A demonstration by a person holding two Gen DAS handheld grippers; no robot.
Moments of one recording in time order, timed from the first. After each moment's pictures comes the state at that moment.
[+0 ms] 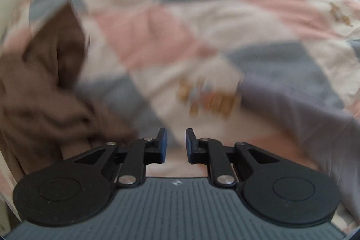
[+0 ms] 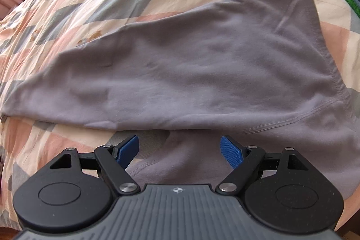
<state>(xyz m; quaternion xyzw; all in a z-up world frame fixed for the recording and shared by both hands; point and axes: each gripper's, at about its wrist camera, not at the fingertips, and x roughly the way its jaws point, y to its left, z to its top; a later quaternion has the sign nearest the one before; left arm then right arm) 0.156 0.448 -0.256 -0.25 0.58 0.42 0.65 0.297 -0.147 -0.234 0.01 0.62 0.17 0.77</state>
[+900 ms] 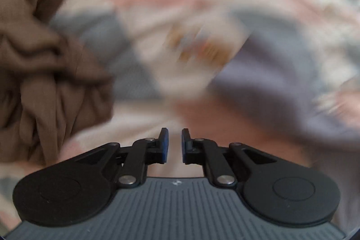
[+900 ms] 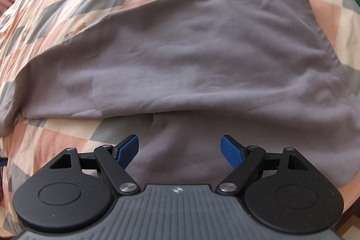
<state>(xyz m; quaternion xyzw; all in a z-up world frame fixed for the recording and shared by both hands) 0.139 0.453 -0.248 -0.33 0.53 0.37 0.69 0.296 -0.158 -0.247 0.02 0.65 0.15 0.75</state>
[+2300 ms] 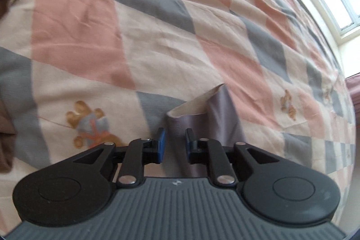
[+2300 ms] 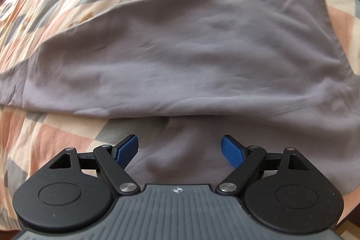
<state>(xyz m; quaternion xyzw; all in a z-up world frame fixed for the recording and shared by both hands) 0.206 0.492 -0.264 -0.47 0.39 0.37 0.70 0.300 -0.137 -0.254 -0.01 0.66 0.15 0.74</state>
